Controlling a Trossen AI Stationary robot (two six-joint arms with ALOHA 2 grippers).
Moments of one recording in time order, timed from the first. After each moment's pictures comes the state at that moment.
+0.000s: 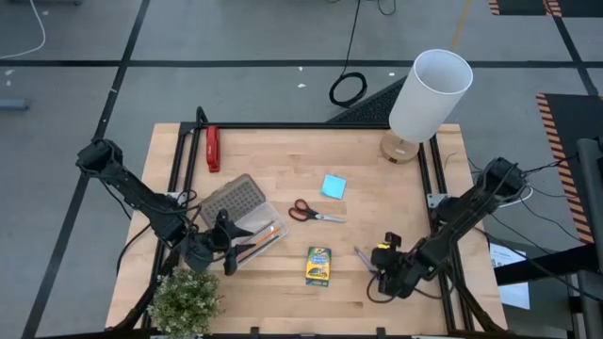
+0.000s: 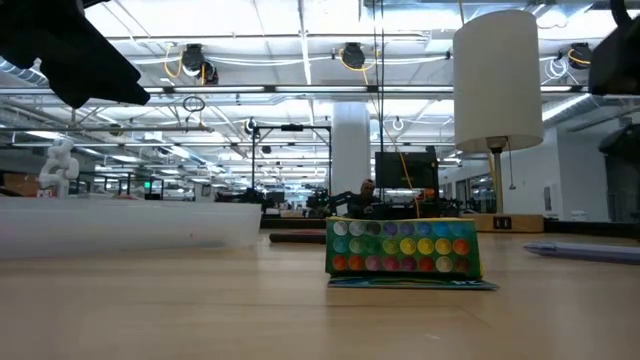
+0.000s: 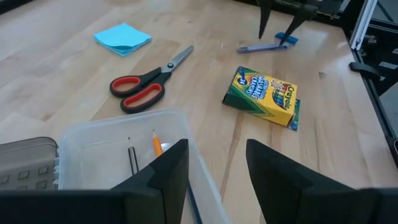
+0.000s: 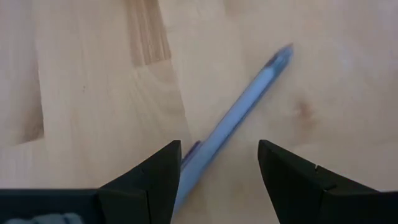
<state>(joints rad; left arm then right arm) -0.72 1.16 0.56 -0.11 -0.74 -0.73 0.82 1.52 0.66 -0.37 0.40 1.02</state>
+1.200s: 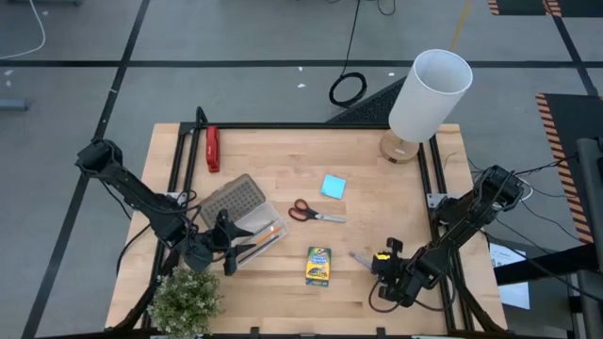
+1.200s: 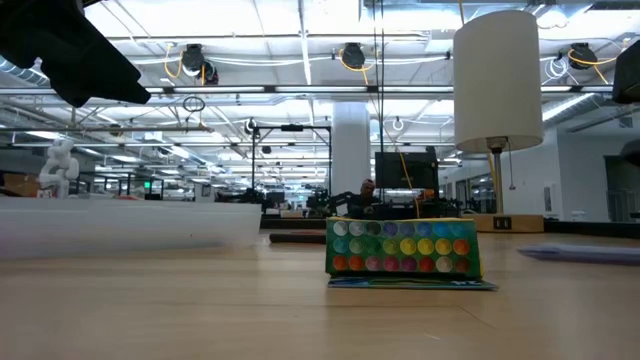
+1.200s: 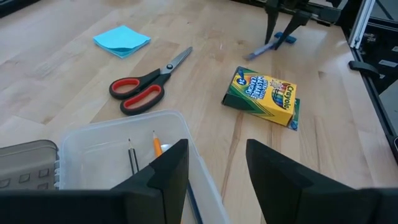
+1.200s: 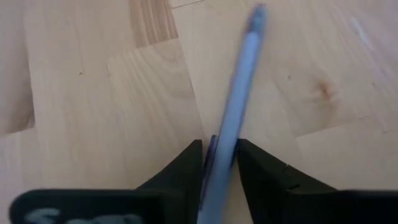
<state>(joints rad) -0.72 1.16 0.56 -0.11 -0.74 -0.71 0.88 1.62 0.66 -0.39 0.42 1.11</state>
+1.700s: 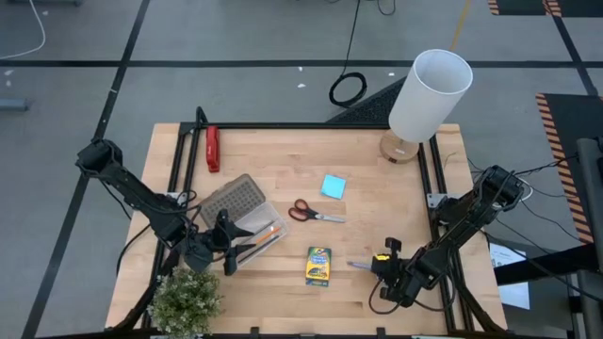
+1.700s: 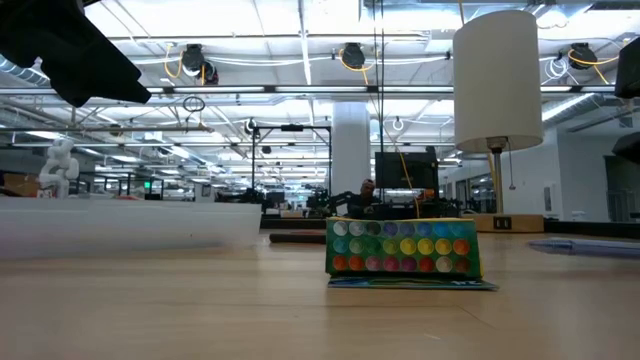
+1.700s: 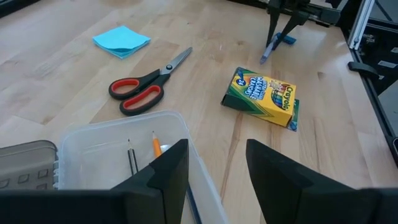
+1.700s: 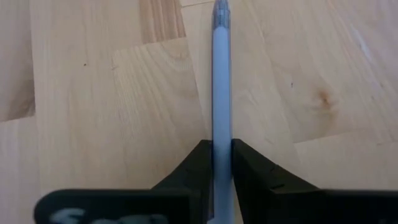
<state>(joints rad) -0.72 1.16 0.56 -0.10 -0.74 -0.71 0.88 1.63 0.66 -0.40 0.42 1.04</state>
